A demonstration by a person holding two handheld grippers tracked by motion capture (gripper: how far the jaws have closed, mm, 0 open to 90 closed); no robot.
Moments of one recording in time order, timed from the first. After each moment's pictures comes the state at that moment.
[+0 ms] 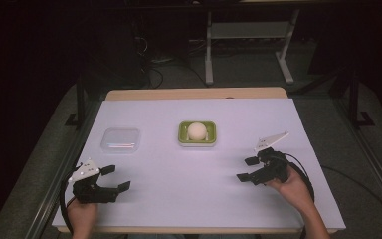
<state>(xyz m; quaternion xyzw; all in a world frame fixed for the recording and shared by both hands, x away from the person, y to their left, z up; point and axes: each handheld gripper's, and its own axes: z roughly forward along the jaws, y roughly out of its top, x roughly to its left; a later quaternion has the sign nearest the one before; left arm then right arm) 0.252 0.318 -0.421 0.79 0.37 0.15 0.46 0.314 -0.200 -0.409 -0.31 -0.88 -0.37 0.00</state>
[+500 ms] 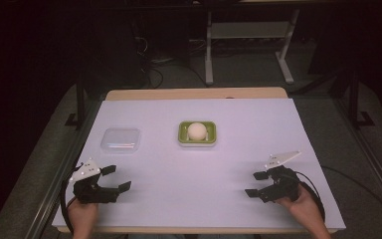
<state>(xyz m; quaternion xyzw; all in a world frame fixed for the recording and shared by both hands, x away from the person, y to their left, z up) 0.253 0.316 -0.422 0.79 0.37 0.15 0.46 0.271 -0.221 -0.429 -0.32 -0.87 -0.38 0.00</state>
